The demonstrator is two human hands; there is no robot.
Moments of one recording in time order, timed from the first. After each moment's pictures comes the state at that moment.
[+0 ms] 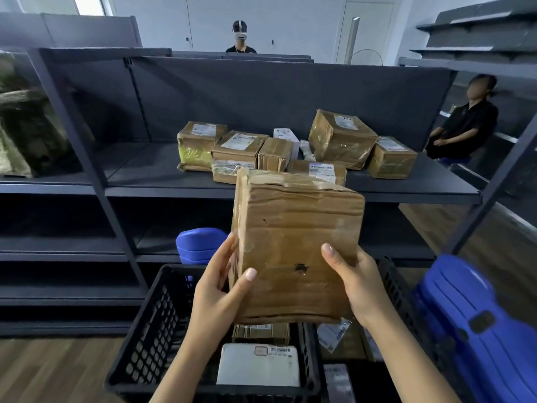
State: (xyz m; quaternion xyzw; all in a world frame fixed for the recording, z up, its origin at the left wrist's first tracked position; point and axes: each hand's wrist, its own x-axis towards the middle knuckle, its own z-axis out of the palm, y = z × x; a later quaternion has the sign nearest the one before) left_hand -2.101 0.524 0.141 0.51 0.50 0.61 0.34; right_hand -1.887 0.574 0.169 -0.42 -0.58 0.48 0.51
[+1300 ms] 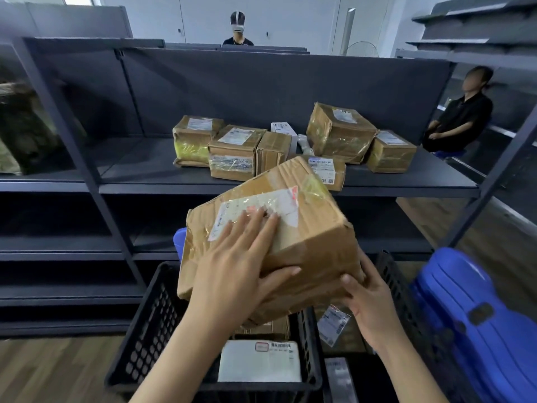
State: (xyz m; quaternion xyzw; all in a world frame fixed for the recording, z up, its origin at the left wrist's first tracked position) left_hand -2.087 0.523 0.207 0.75 0.56 0.31 -0.17; right_hand -1.864 0.576 0.110 -0.35 -0.44 0.61 0.56
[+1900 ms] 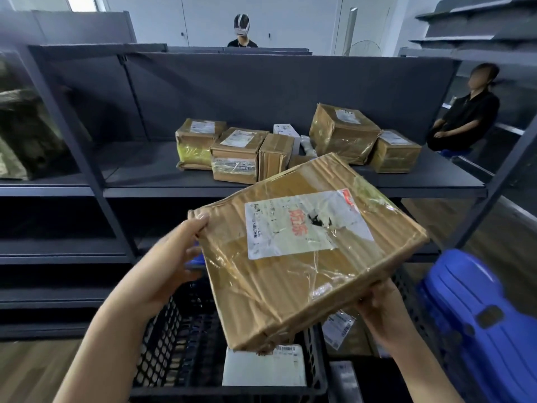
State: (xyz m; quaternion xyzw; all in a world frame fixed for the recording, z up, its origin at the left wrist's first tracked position) left_hand -2.160 0.538 0.223 0.41 0.56 0.49 0.53; right_hand -1.839 0.596 0.085 -0.27 -0.41 0.66 0.57
